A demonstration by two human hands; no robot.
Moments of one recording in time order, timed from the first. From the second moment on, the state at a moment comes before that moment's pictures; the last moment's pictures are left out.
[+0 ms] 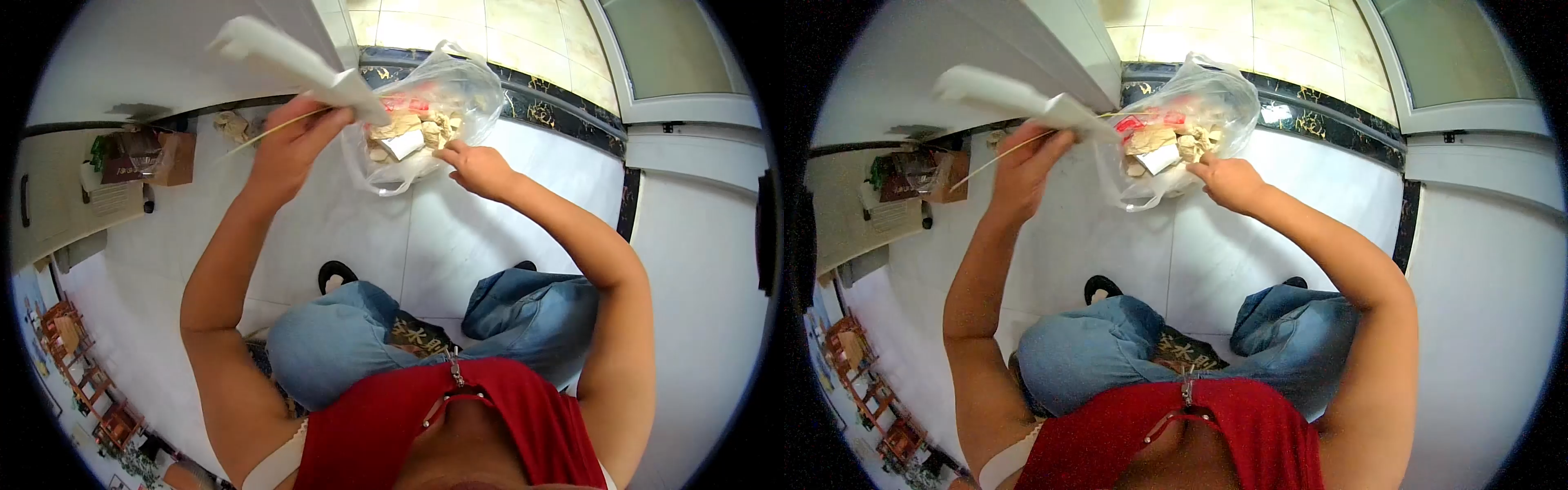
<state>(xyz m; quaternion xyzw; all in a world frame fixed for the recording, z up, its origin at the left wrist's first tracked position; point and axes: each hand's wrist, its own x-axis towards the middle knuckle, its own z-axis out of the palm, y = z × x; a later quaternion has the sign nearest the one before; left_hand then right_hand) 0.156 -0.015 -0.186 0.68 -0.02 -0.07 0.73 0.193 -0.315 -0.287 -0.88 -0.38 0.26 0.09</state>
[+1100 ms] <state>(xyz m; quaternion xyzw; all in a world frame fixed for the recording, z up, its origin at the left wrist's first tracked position) 0.177 0.043 -0.308 0.89 0.06 -0.10 0.44 0.169 -0.261 -0.216 -0.90 -0.42 0.07 0.11</state>
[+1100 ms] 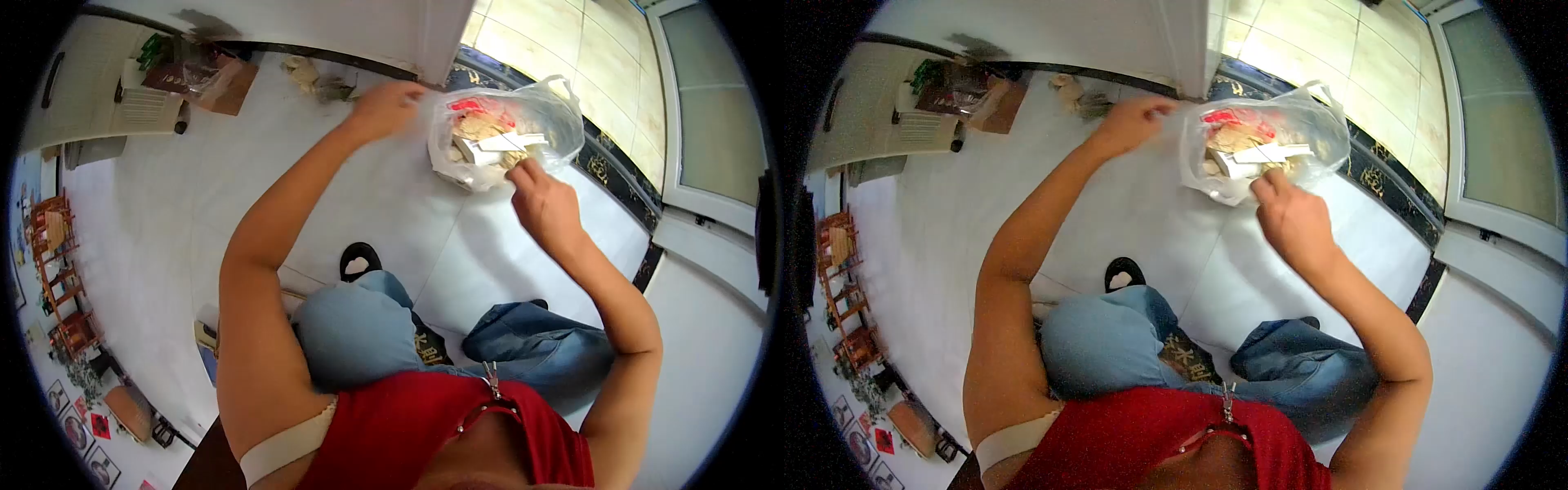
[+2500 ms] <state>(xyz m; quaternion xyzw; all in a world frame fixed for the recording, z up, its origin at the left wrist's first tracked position) 0.179 0.369 -0.527 0.93 0.34 0.07 0.11 0.088 -0.075 -0.375 -0.80 -0.43 0.36 0.18</state>
